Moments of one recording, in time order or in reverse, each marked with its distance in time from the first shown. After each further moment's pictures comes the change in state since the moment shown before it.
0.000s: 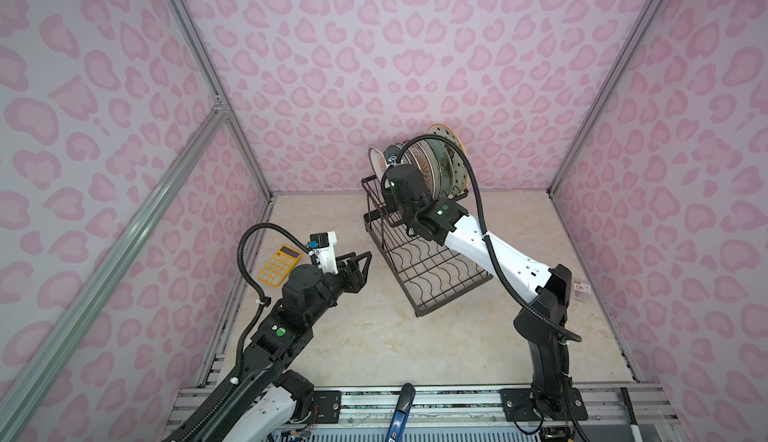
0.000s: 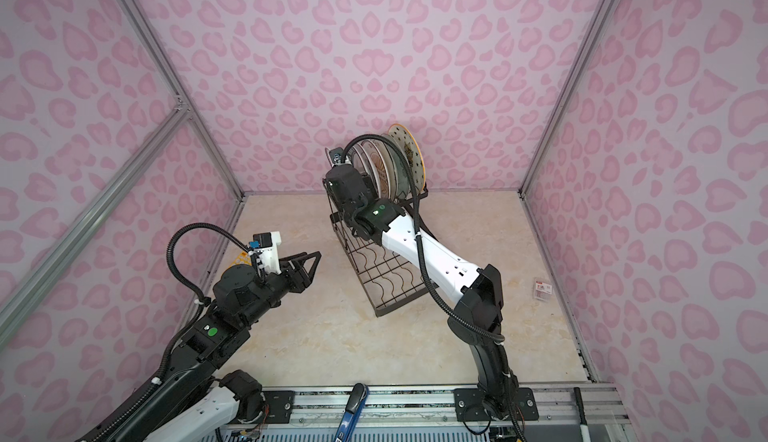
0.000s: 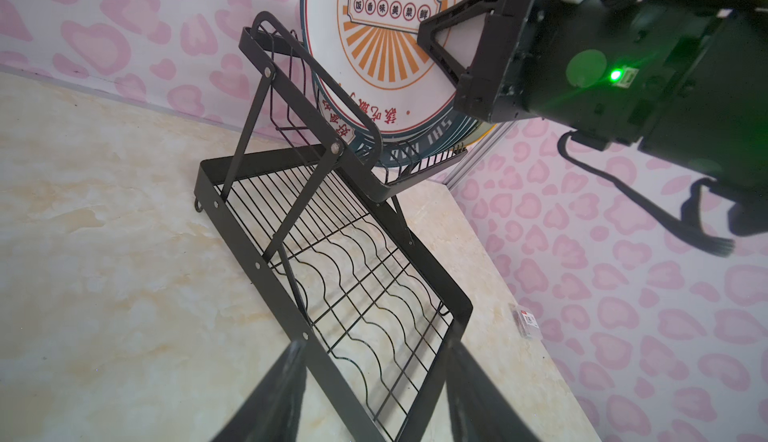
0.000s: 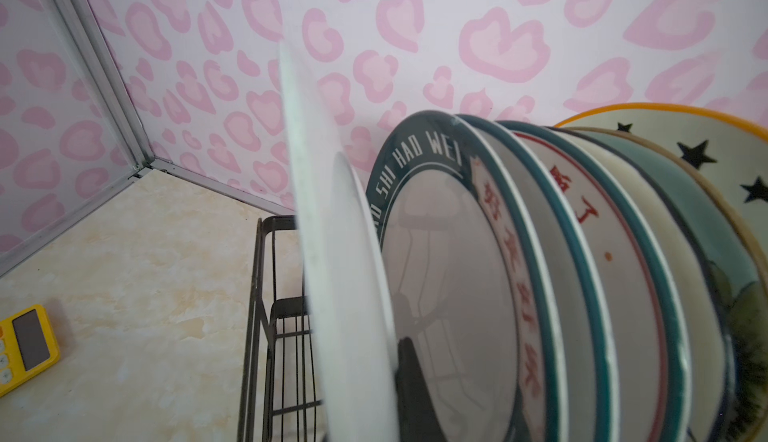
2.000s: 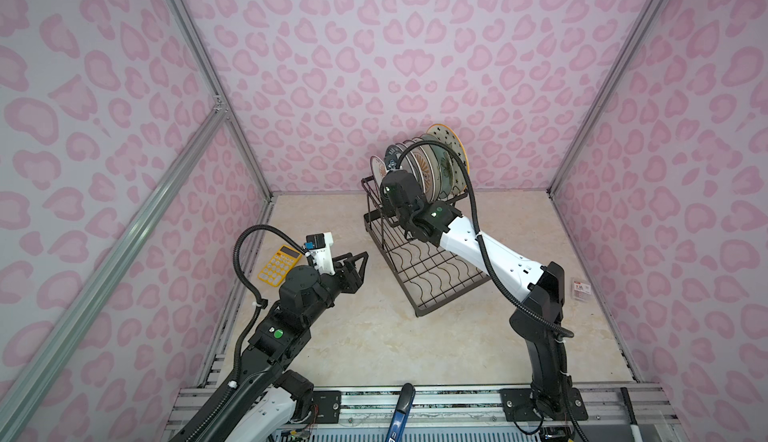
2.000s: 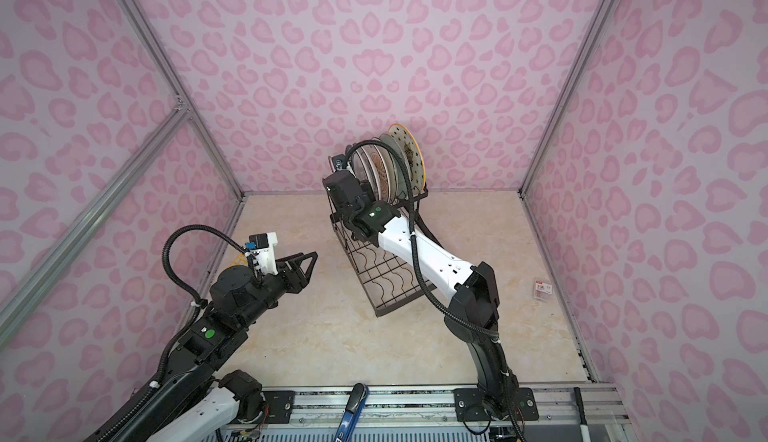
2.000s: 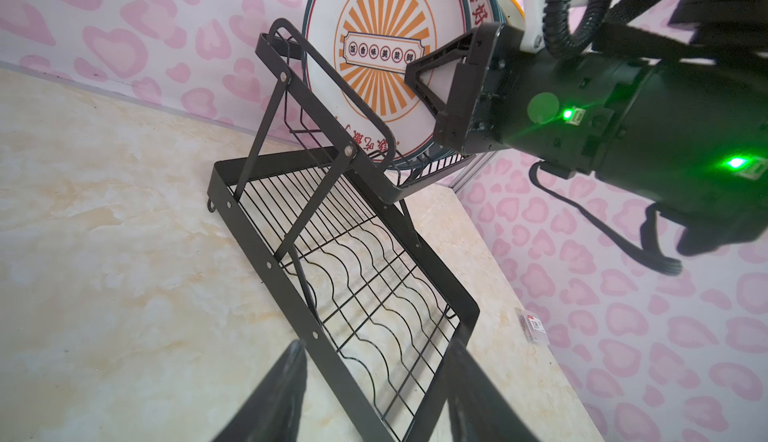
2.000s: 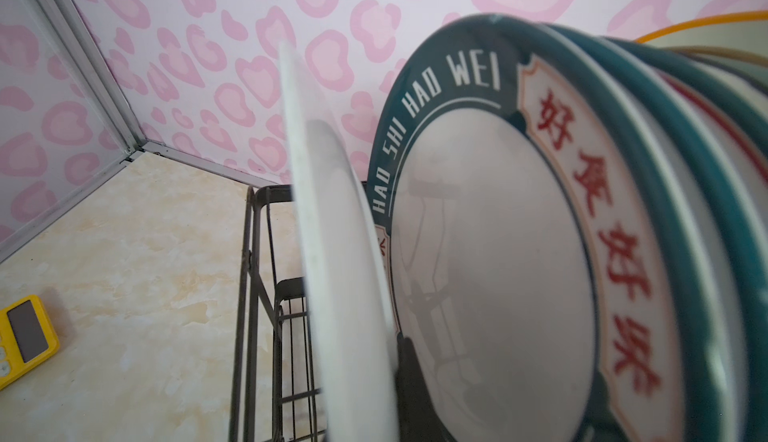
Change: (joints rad) left arm 0.026 -0.023 -0.008 -0.018 0.003 0.003; right arm -0.006 0.024 -0.032 -0.025 0.004 0.084
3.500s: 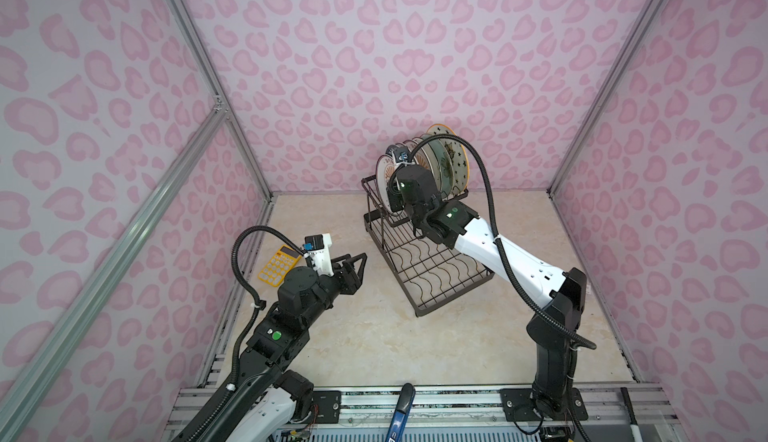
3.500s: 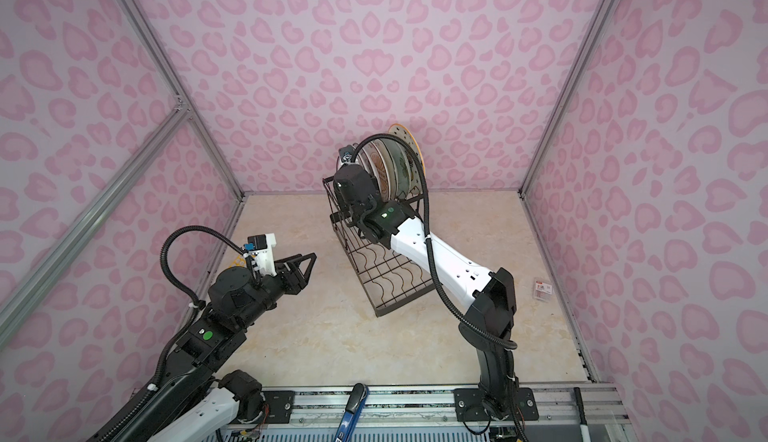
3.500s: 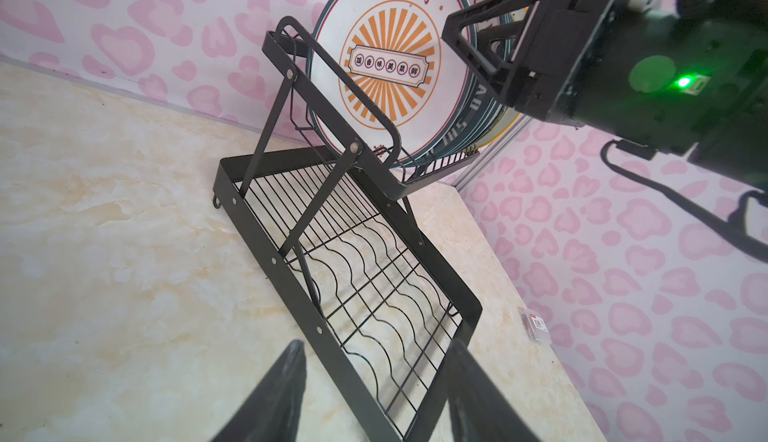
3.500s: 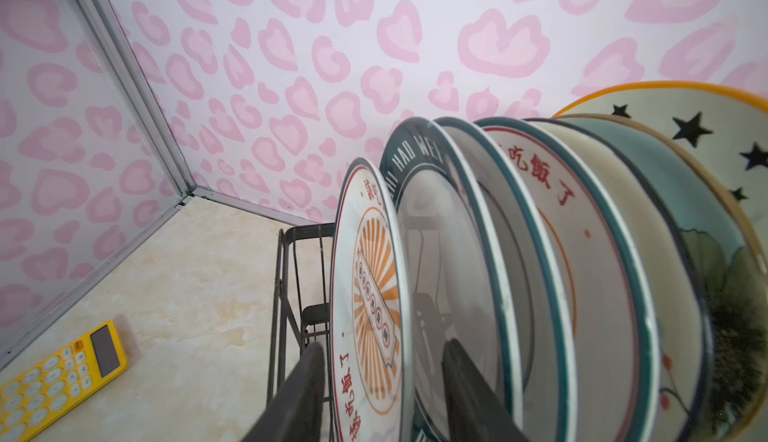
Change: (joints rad) left arm 0.004 -0.015 0.000 -0.024 -0.003 0.000; right arm -0.002 -0.135 -0.110 0.117 -0.072 -0.002
